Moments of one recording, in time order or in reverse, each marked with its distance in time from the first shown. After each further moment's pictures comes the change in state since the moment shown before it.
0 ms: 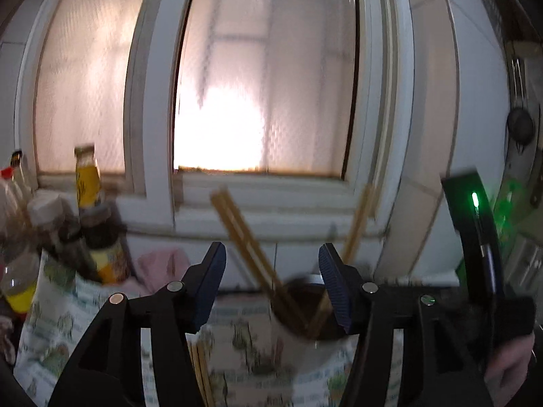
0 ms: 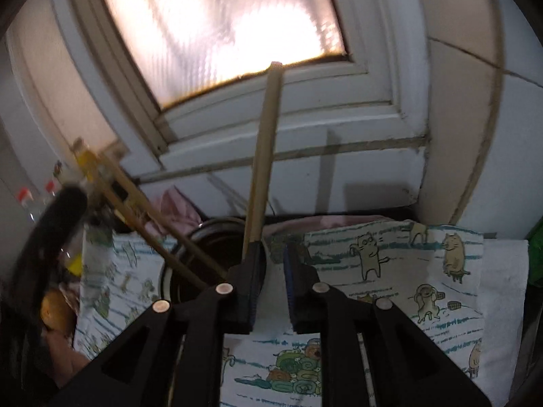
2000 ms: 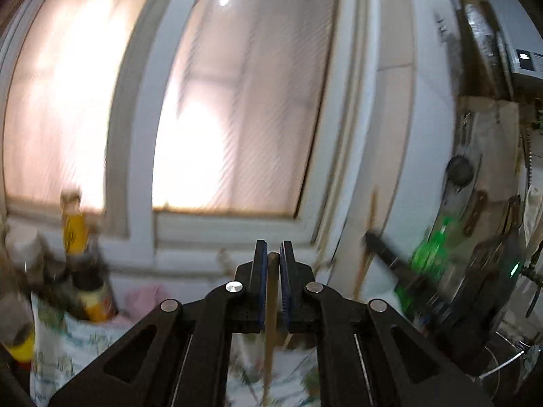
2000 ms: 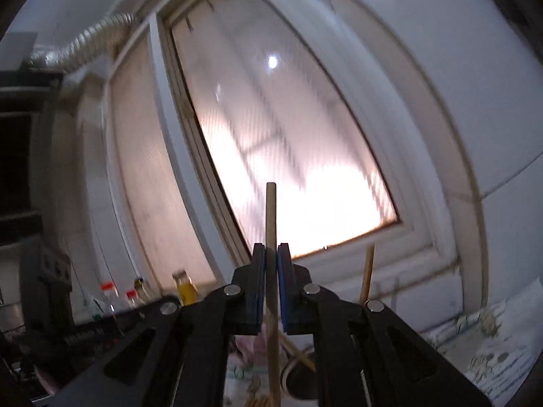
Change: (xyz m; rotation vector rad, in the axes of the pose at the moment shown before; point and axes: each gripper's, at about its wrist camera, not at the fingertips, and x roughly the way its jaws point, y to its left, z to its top) left arm -0.059 0.032 0.063 0.001 -0.125 -0.285; right arm -0.084 0.033 -0.038 0.016 -0.811 0.281
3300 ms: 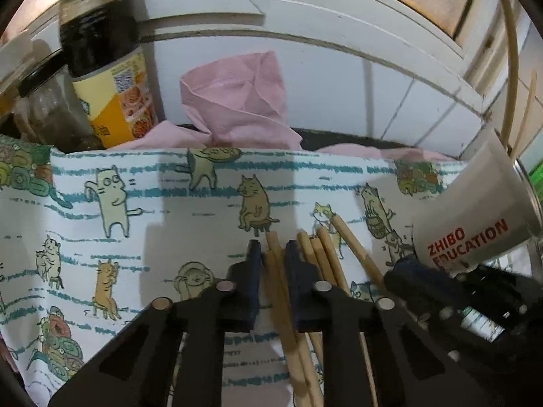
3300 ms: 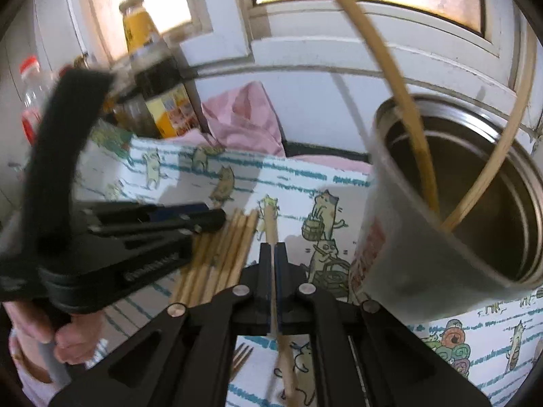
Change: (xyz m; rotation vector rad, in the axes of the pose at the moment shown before) left arm 0.130 0.141 -0.169 -0.180 0.727 0.281; right arm 0.114 0.041 -0.162 -0.246 0.970 -0.168
